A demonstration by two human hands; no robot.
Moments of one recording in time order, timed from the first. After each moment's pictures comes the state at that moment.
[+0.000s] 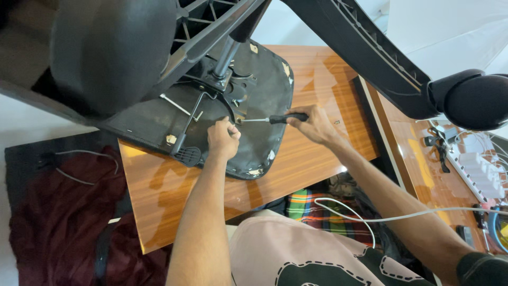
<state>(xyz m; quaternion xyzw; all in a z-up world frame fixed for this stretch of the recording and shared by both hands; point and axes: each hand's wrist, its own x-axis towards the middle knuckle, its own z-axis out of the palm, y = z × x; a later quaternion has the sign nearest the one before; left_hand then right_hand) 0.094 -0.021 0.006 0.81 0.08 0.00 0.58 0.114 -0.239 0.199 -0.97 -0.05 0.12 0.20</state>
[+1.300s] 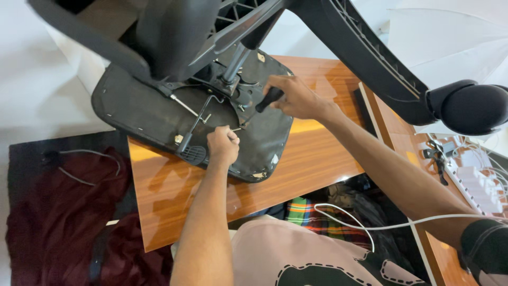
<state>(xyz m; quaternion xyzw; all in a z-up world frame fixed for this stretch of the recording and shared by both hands) 0.077 -0.010 0.009 0.79 0.12 0.09 0.59 0.162 -0.153 0.253 -0.90 -0.39 0.09 0.15</state>
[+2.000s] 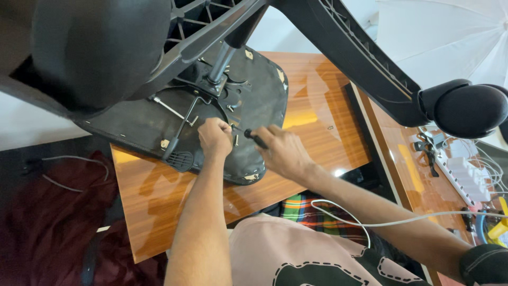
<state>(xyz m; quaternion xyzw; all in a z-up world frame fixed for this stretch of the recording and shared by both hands) 0.100 -0.015 0.048 0.79 0.19 0.02 0.59 0.044 -0.146 0.223 -0.96 -0.26 0.00 0.09</state>
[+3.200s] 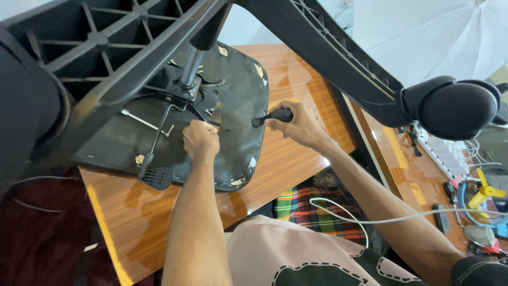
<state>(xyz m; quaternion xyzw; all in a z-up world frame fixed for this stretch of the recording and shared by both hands) 0.127 -0.028 0.068 0.83 0.21 -0.10 0.50 0.107 -0.215 0.249 -0.97 0.01 0.11 0.23</state>
